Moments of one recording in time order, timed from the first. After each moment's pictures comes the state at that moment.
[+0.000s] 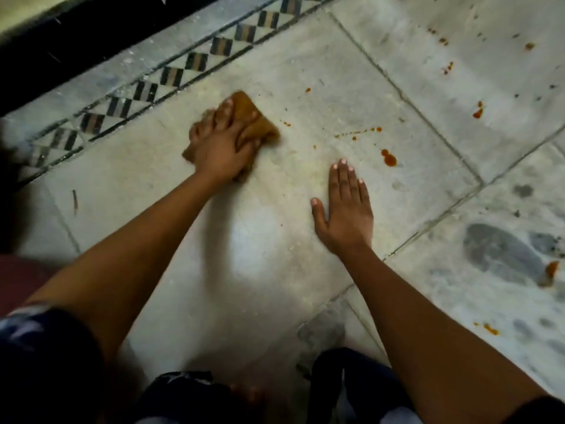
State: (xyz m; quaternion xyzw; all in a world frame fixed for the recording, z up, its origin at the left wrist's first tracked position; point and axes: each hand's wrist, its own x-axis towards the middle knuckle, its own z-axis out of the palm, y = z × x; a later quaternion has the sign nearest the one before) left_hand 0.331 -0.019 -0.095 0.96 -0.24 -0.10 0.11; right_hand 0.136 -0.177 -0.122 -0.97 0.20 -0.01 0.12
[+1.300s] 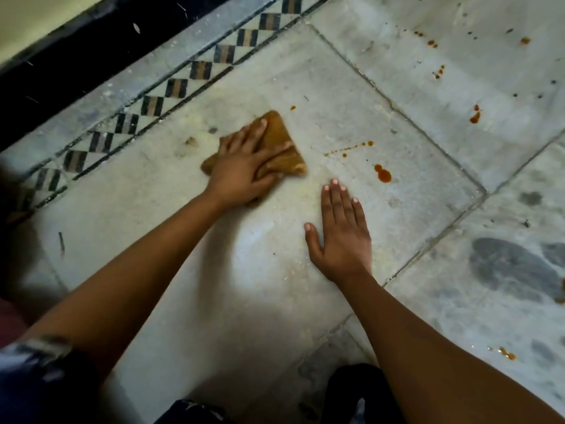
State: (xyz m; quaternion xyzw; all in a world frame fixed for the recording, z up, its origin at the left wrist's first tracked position) left_hand 0.334 -0.060 -0.096 0.89 -0.43 -0.12 0.10; right_hand 0.136 -0.179 -0.120 -0.97 0.20 -0.01 0.15
